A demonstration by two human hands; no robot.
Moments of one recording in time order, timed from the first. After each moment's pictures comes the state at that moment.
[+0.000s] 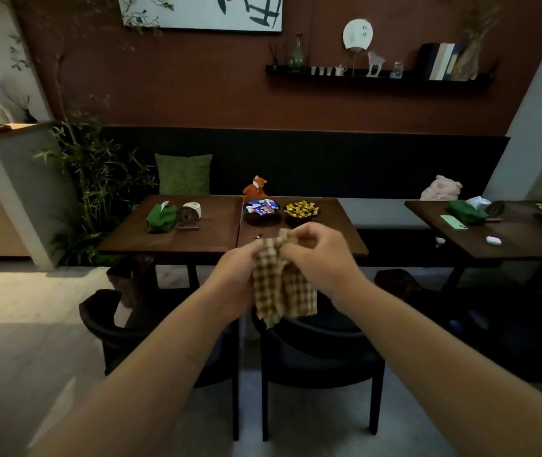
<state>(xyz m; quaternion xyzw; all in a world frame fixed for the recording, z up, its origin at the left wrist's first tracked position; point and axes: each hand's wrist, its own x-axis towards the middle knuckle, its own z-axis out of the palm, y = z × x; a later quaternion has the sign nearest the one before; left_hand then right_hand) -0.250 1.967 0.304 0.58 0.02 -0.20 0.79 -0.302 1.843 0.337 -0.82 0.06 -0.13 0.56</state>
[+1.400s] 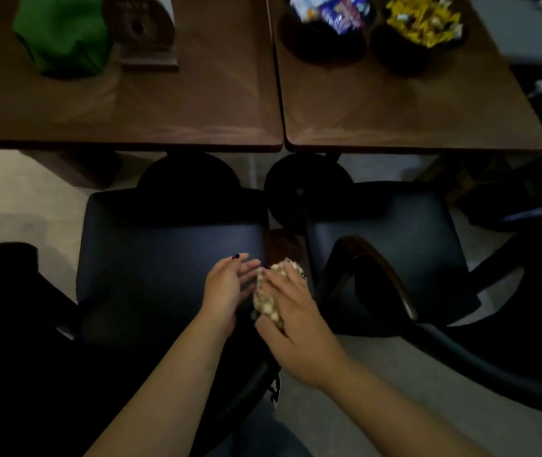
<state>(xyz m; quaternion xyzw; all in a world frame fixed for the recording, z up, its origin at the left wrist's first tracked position) 0.165 2.061 -0.096 0.57 0.31 -0.28 0.71 0.078 1.958 -0.066 -0.92 0.01 0.12 0.38</state>
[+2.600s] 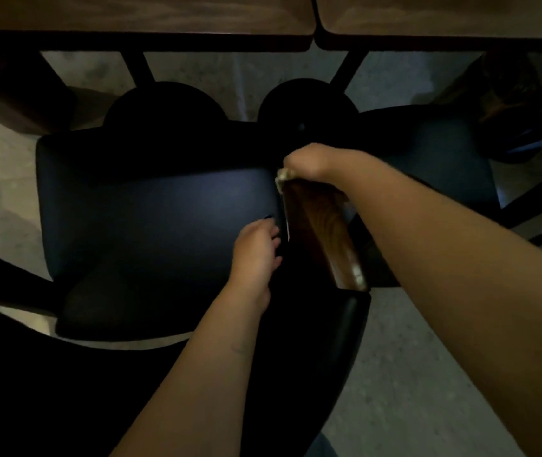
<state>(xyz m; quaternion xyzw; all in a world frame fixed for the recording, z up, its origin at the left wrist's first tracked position) 0.178 2.060 -0.161 0.56 0.32 -0.38 0.67 0.264 1.933 -0.137 -0.85 0.26 0.35 0.31</state>
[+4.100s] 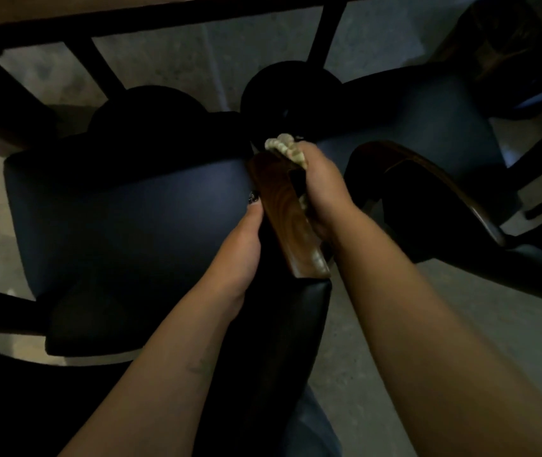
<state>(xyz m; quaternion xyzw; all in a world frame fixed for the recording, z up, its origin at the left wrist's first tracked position) 0.159 2.046 -0.143 0.58 0.16 -0.47 0.64 0.177 1.908 -0.174 -0.62 0.41 0.06 0.67</state>
